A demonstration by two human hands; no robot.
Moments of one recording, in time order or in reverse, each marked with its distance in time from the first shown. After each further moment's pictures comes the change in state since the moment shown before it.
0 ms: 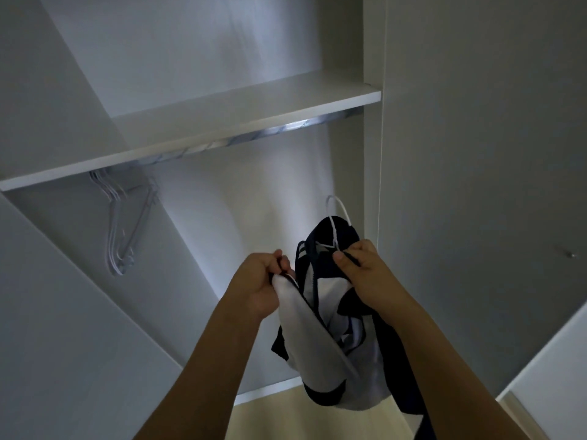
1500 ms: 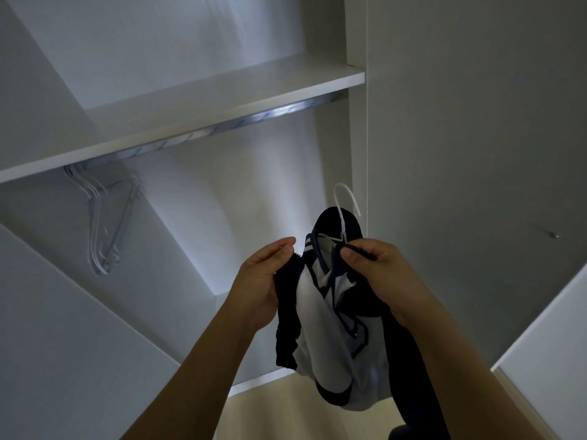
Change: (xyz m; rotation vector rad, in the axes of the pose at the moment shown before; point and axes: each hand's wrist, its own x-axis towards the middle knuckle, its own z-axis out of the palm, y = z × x) left_hand -0.004 -0.021 -0.004 0.277 -0.168 0.207; right_hand -0.028 -0.010 -0.030 0.192 -0.008 0.017
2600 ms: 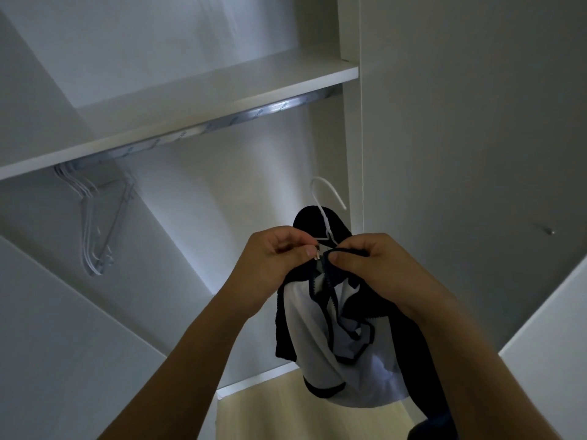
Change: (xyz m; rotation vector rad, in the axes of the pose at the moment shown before) left_hand -0.013 0.024 0.029 0.547 -0.219 0.286; right_hand -0.008 -0.031 -0.006 -0.169 -0.134 0.054
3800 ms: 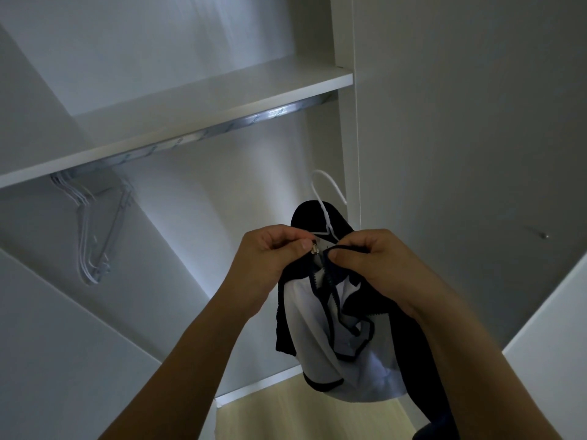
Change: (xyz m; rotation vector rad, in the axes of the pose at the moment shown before) left_hand 0.007 0.006 0.003 -0.057 0.038 0.027; right_hand 0.001 -0.011 -0.005 0.022 0.043 -0.016
